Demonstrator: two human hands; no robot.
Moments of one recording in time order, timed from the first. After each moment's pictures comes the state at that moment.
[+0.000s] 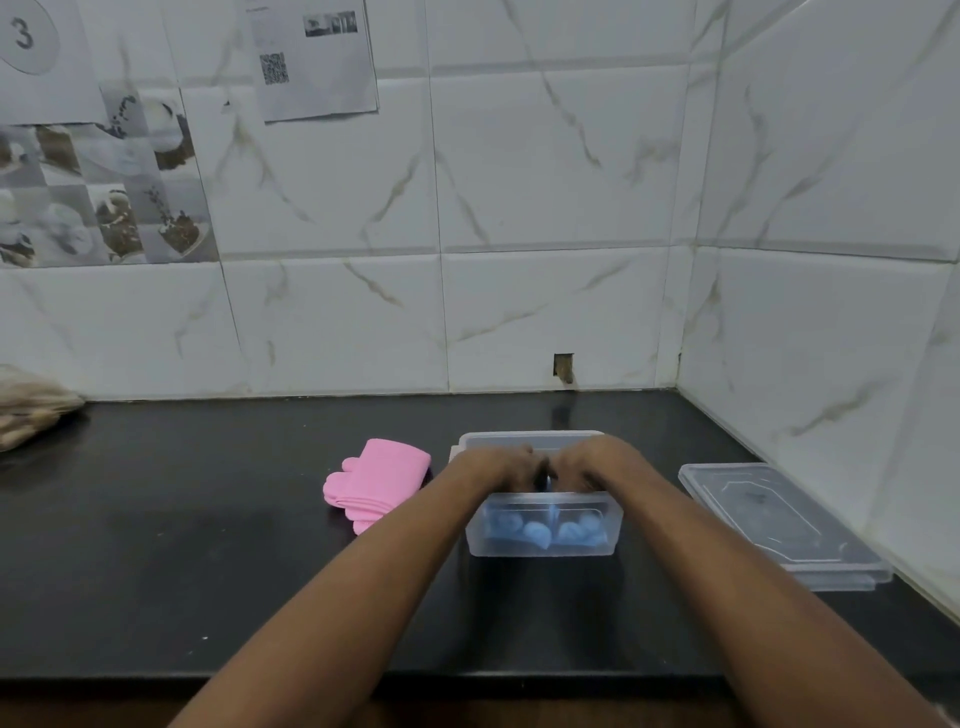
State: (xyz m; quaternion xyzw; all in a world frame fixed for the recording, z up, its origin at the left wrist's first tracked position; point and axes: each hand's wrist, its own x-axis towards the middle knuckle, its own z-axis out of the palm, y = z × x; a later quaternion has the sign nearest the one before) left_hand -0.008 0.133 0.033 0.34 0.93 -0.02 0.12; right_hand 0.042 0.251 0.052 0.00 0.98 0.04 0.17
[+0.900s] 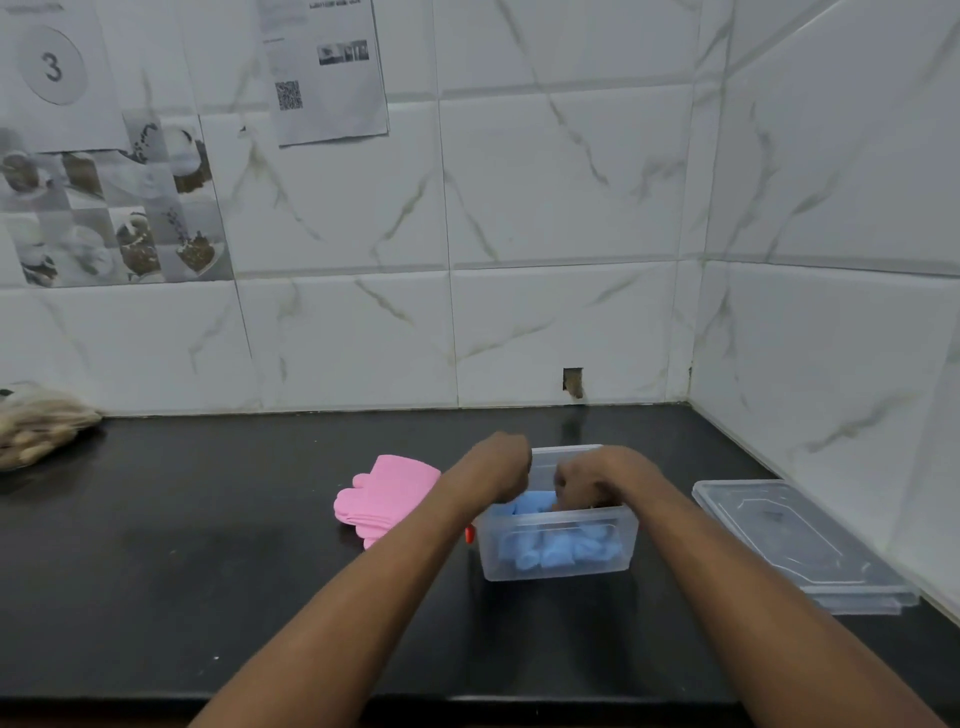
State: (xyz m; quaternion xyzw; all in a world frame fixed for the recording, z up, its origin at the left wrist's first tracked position) left_hand 0.009 0.115 0.051 0.29 0.96 0.02 -0.07; right_hand 0.042 0.248 0.060 0.02 0.99 -0.04 0.16
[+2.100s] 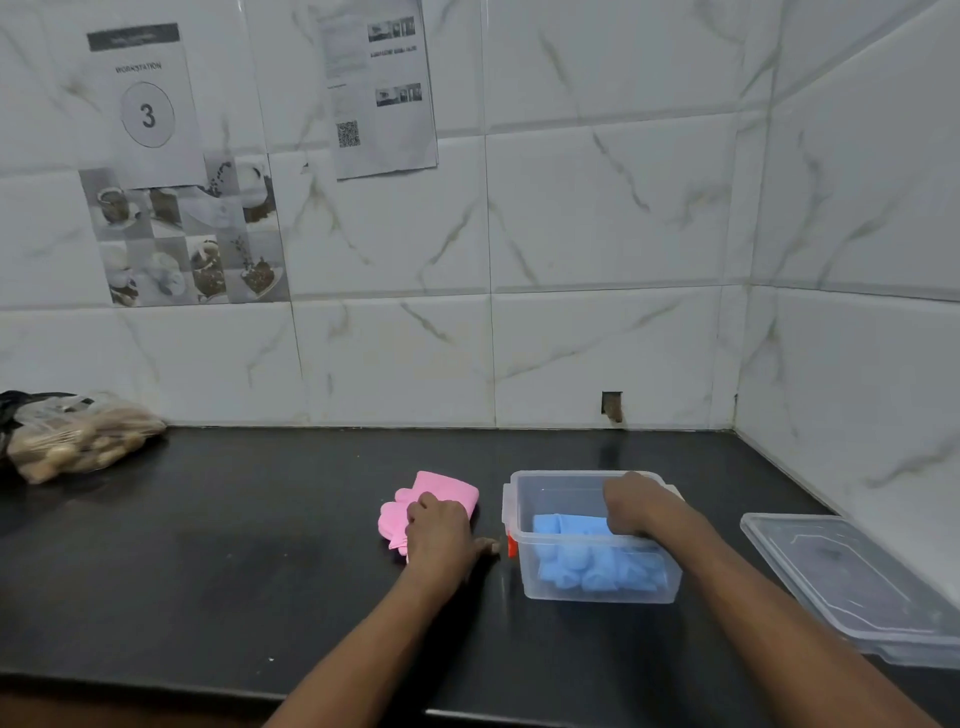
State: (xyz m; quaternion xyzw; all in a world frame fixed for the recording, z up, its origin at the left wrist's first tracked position) left_hand 0.005 0.020 -0.024 0.00 0.99 0.08 -0.11; right_hand 0.045 0.247 0.042 0.04 1.00 0.08 -0.01
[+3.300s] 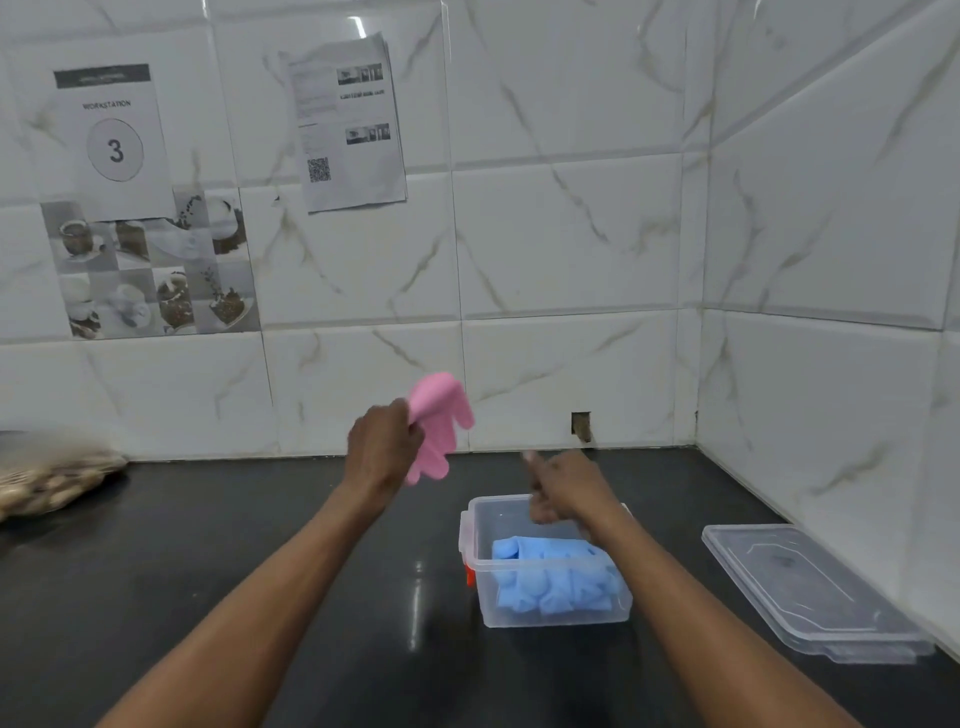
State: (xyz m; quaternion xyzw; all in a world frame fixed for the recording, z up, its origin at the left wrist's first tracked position) left_hand -0.007 -0.011 0.107 0.11 0.90 0.19 -0.38; right_hand 0.046 0.217 0.067 0.05 0.86 -0.50 -0.10
